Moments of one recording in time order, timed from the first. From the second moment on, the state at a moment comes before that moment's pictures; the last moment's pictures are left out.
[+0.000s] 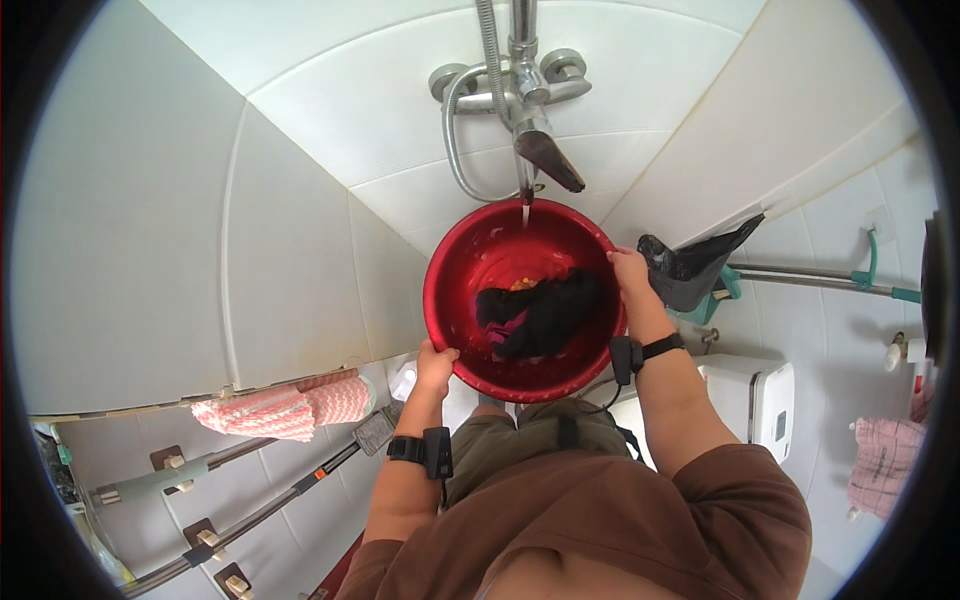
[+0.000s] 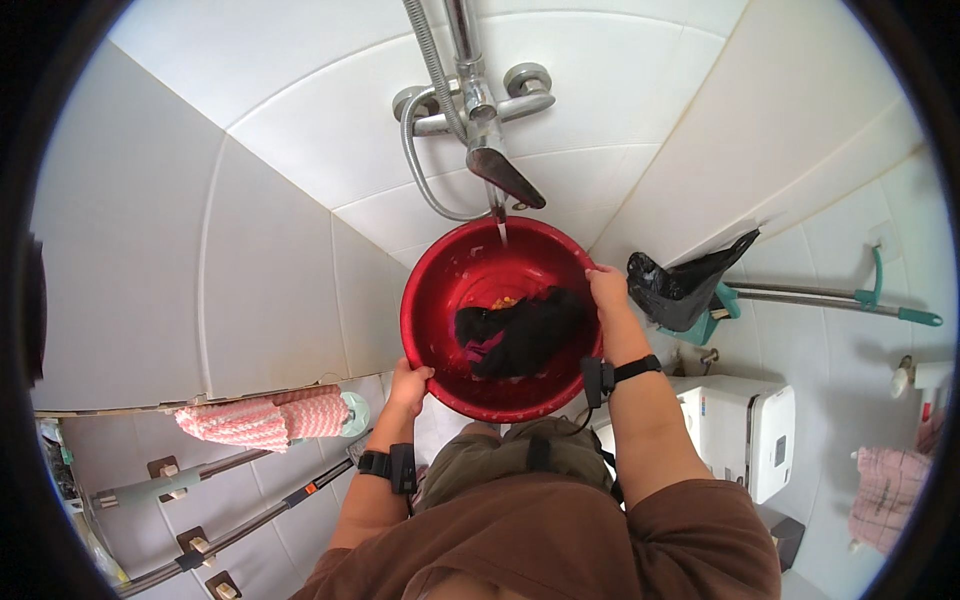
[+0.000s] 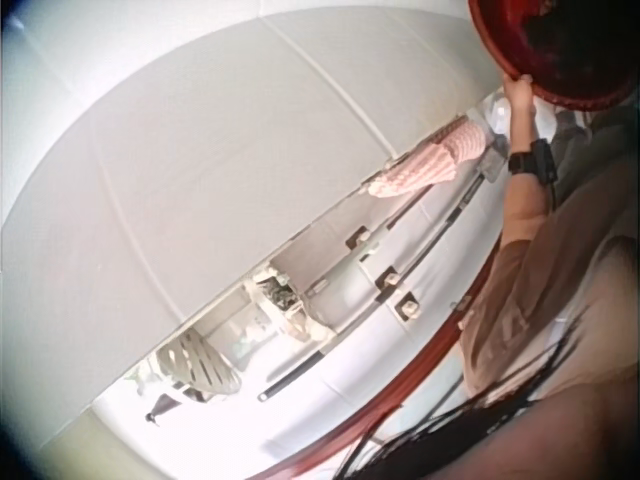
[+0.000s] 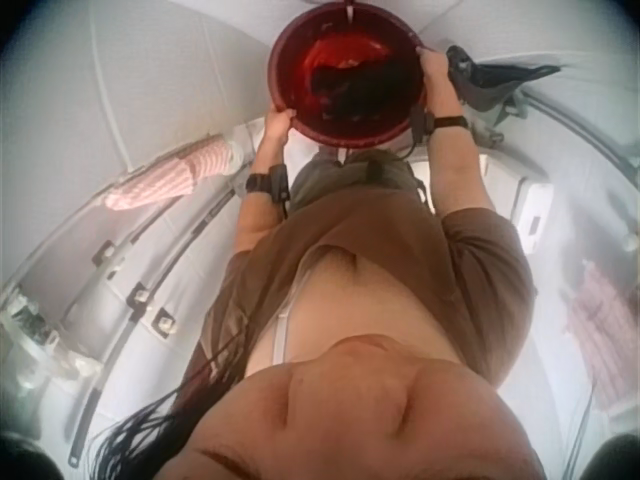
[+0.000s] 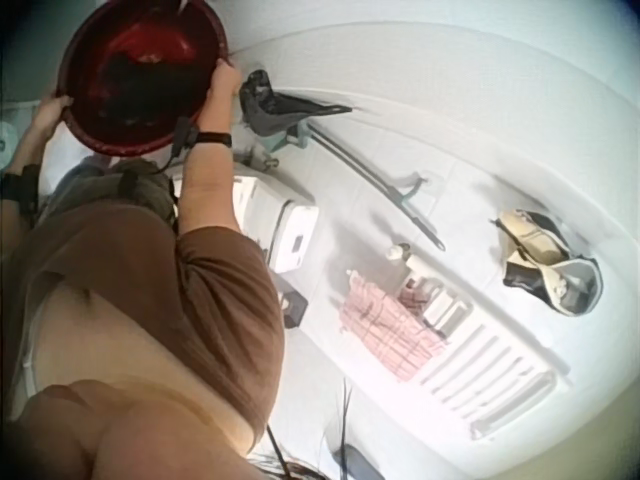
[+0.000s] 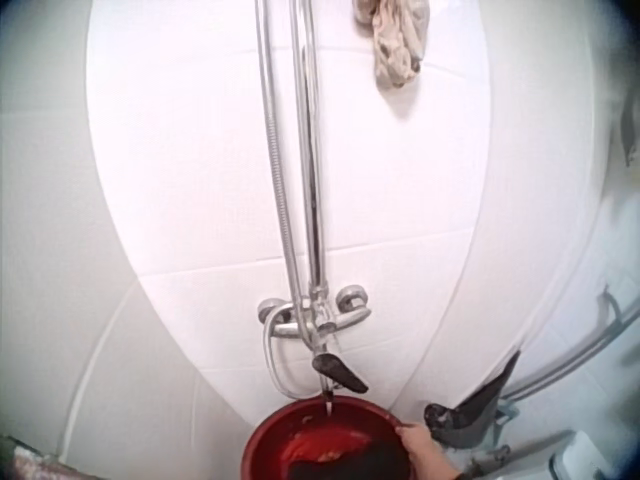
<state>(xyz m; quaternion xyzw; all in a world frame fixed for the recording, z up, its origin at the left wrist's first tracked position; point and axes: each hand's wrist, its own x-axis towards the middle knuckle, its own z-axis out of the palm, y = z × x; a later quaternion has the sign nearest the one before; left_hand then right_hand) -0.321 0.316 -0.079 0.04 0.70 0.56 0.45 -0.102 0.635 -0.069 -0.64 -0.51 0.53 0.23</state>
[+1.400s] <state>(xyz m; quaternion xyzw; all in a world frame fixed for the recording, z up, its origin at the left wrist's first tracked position) -0.331 0.304 -0.027 0.09 0.74 0.52 0.42 -0.137 0.639 -0.008 -0.48 -0.37 0.74 0.28</state>
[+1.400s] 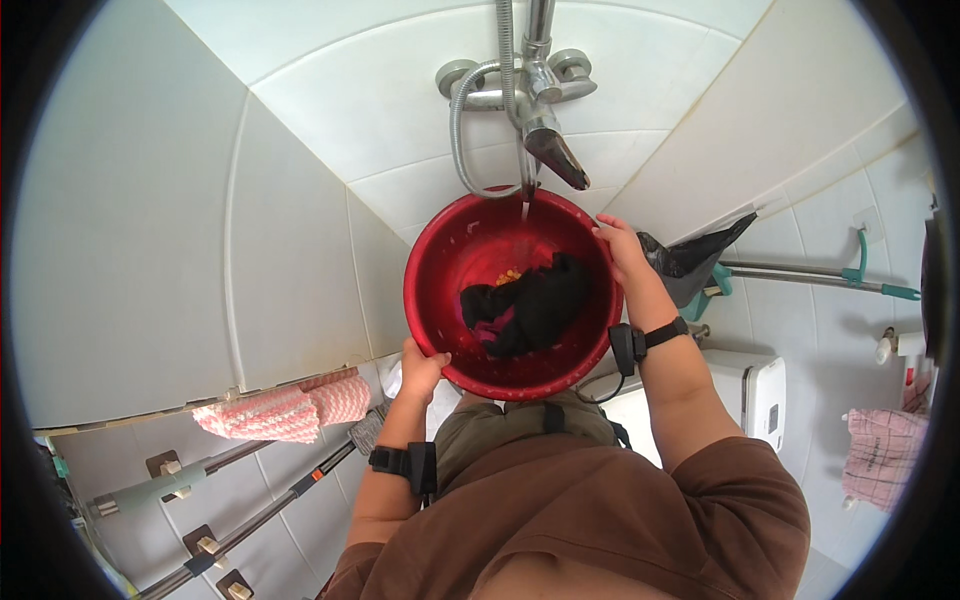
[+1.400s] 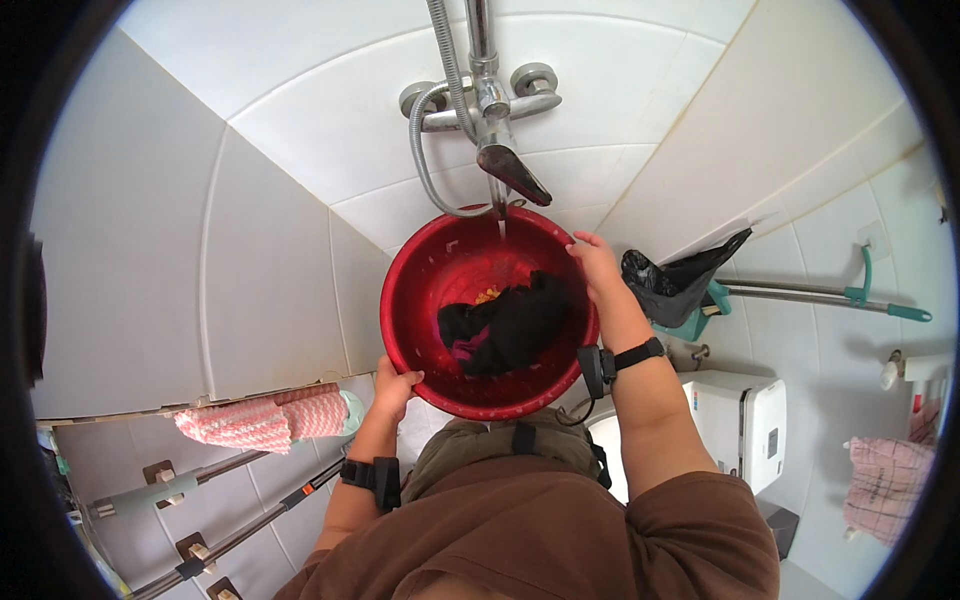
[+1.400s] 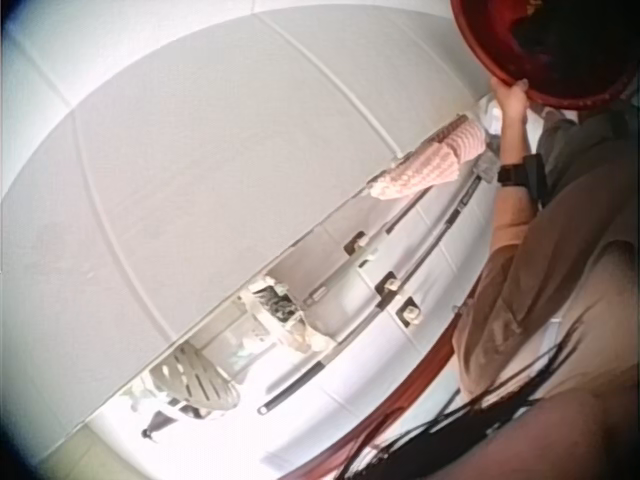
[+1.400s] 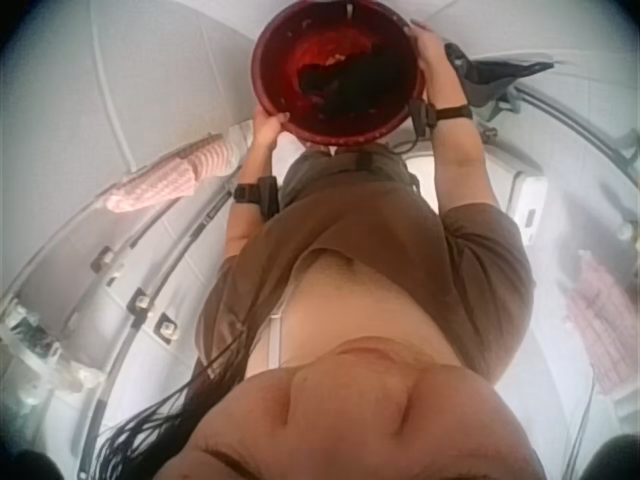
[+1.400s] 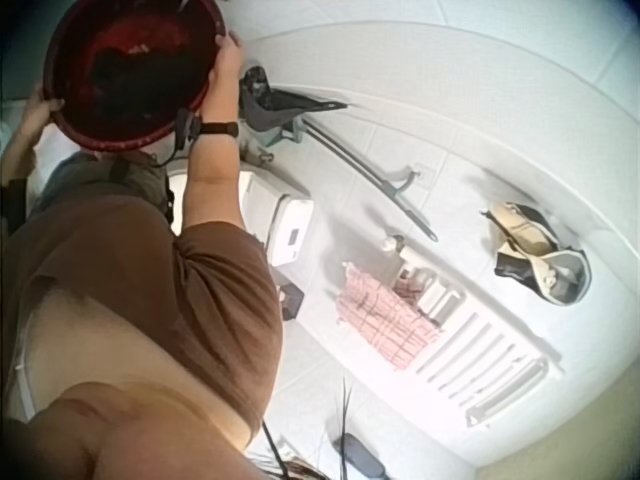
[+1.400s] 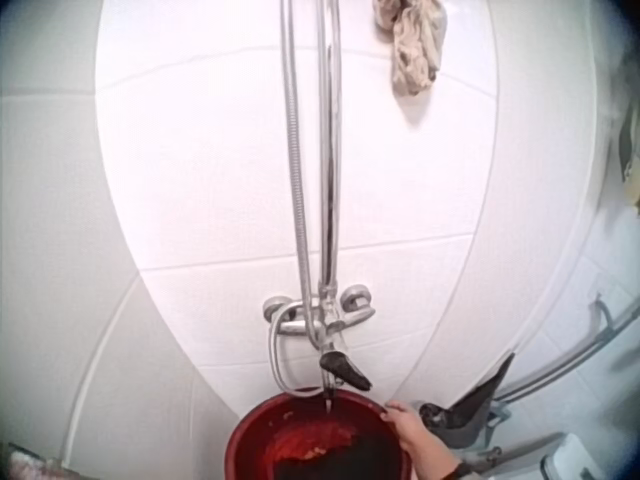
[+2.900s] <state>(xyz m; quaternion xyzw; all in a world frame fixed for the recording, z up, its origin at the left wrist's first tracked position) -0.332 0.300 -0.025 0.05 0.72 0.55 0.43 -0.145 0.637 -0.011 -0.49 -0.40 0.72 0.29</state>
